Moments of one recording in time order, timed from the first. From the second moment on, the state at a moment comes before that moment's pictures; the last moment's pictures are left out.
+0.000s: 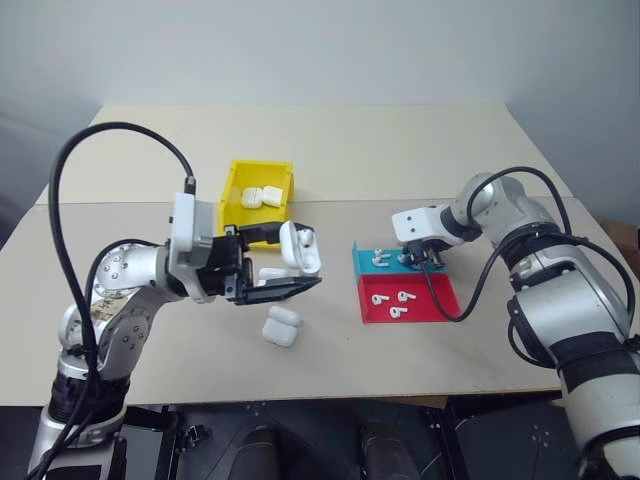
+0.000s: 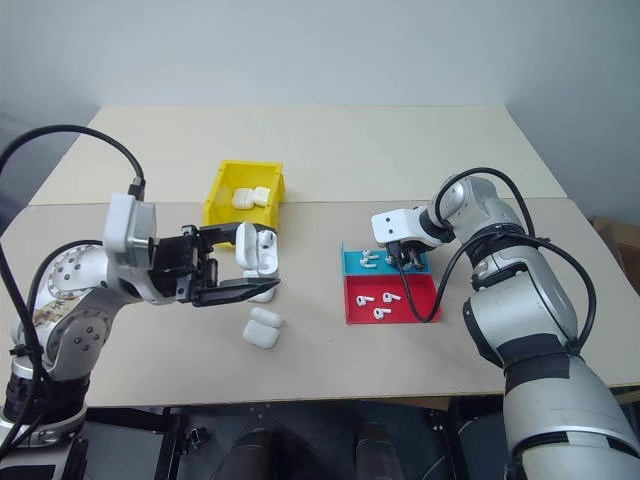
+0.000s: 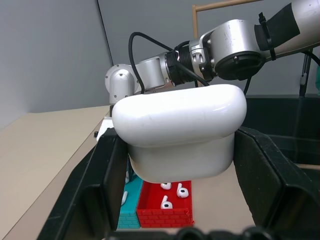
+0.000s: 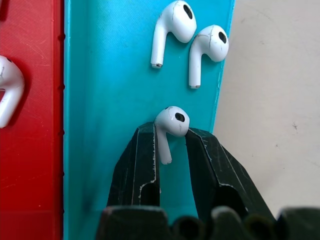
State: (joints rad) left arm -0.41 0.64 0.09 -0.40 -0.73 0.37 -1.11; right arm -1.30 -0.54 0.50 1.26 -0.42 -0.37 1.28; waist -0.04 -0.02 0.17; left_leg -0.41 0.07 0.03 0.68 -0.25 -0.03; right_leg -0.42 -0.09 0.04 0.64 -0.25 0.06
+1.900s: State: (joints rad) left arm -0.80 0.42 -0.06 0.09 -0.59 0.30 -1.29; right arm -0.58 -0.48 -0.16 -0.59 0.93 0.92 0.57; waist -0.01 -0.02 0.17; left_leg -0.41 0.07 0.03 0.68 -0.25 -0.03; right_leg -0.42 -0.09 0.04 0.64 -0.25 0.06
